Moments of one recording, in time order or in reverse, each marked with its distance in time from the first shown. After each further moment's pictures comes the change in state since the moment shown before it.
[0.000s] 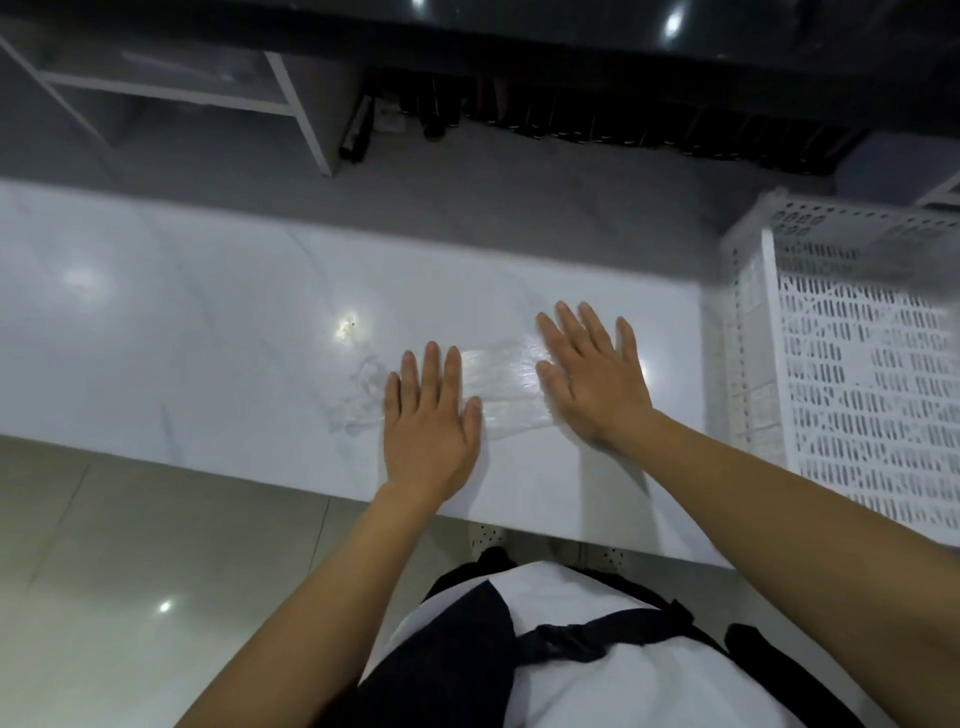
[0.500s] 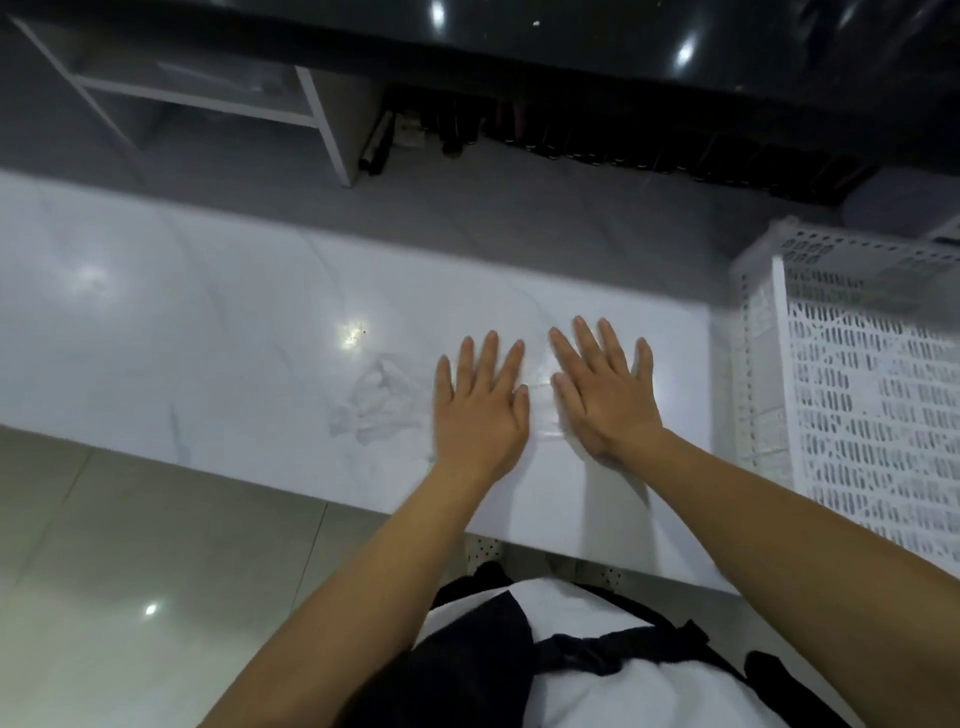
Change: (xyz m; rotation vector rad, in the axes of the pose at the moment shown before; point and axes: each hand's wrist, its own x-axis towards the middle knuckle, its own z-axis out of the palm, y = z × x) left_hand 0.032 0.040 0.006 -0.006 0.005 0.060; right_hand 0.000 0.003 0.001 -0.039 -0.005 0.030
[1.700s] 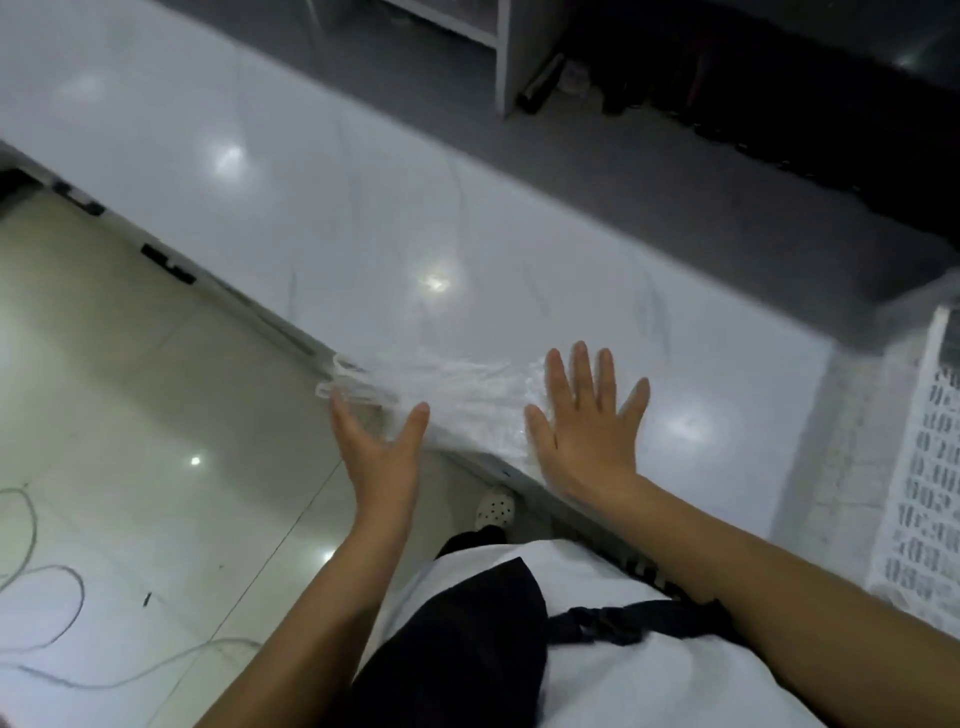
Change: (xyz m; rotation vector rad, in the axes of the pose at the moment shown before) left_hand -0.162 -0.074 -0.015 -1.206 0.544 -1.007; right_hand -0.058 -0.099 0.017 0.005 -0.151 -0.212
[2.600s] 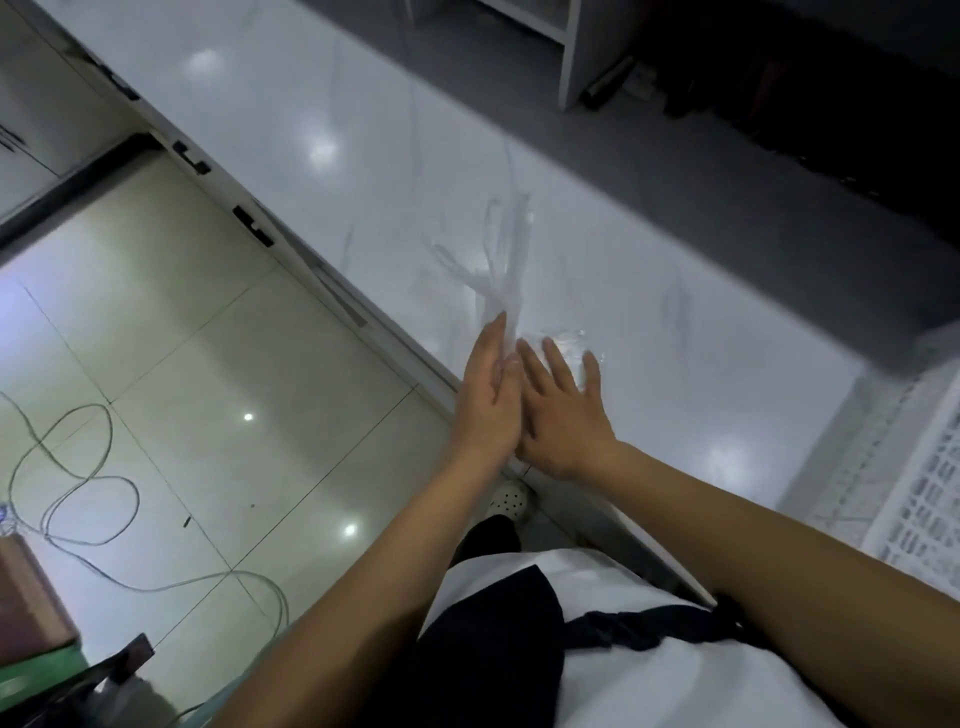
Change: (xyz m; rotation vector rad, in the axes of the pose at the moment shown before) left_hand -0.065 0.032 0.065 -0.008 -0.239 0.288; right_hand 0.002 -0.009 -0.001 -0.171 -0.066 -0.482
